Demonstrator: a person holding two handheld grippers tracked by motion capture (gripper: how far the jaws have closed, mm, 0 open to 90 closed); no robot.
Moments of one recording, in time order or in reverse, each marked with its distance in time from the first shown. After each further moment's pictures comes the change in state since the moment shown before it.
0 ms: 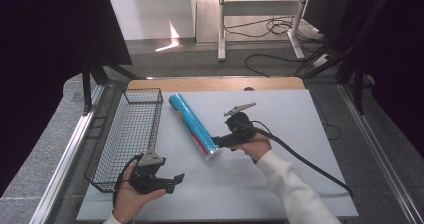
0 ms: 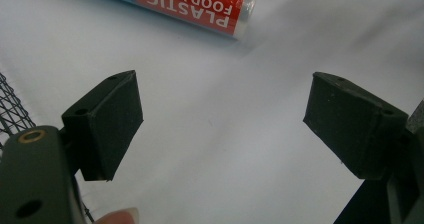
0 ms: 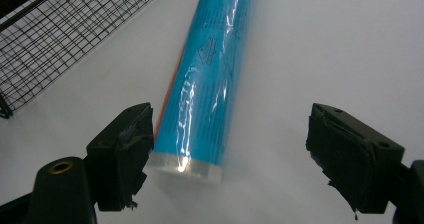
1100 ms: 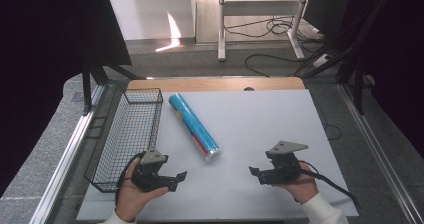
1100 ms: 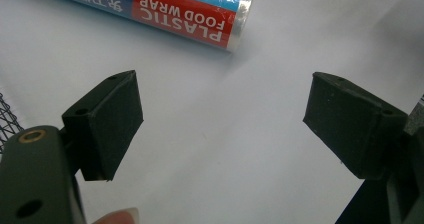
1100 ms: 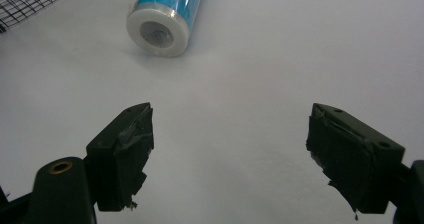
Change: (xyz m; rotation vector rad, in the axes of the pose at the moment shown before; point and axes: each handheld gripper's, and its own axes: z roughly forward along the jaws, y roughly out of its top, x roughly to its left) left arm -0.004 0.009 0.000 -0.016 -0.008 0.010; right arm -0.011 -0.125 -0.083 -0.099 -0.087 -0.020
